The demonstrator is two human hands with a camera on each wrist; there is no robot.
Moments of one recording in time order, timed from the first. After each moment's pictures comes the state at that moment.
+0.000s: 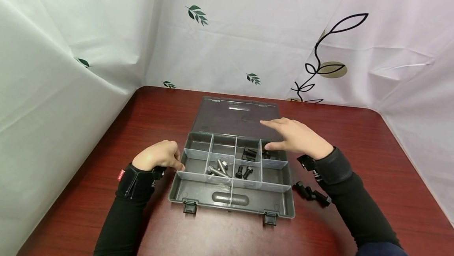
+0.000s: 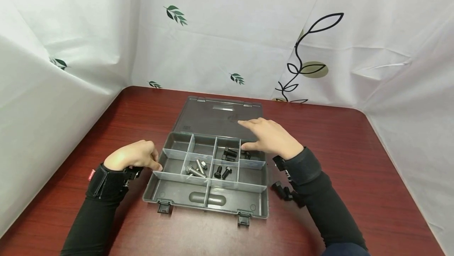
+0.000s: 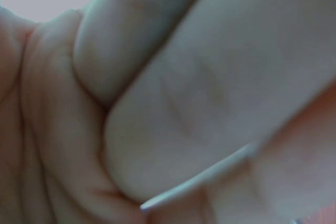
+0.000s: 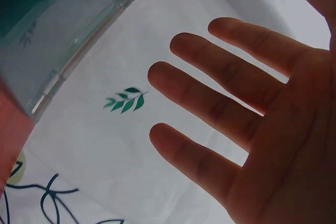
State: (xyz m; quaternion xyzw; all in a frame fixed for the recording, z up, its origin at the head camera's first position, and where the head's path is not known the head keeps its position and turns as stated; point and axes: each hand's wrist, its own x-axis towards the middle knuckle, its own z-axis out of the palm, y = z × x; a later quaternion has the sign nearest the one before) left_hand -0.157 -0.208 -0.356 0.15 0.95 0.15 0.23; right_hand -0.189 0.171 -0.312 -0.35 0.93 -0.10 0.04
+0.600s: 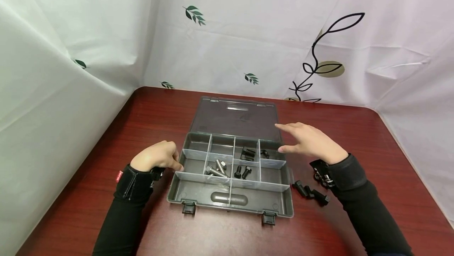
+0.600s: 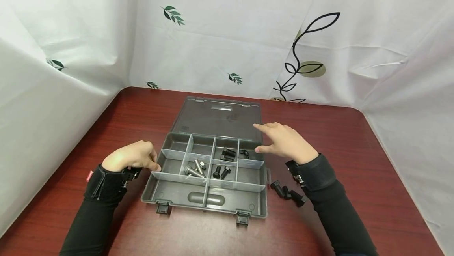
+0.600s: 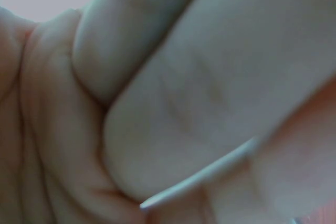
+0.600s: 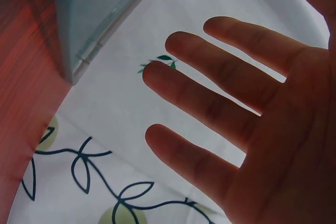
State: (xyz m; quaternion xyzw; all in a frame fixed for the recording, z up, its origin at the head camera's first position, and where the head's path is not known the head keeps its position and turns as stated) left_hand -0.156 -0.207 -0.355 0.16 0.95 0.15 0.22; right_hand -0.181 0.210 -0.318 -0.31 0.94 -0.11 0.05
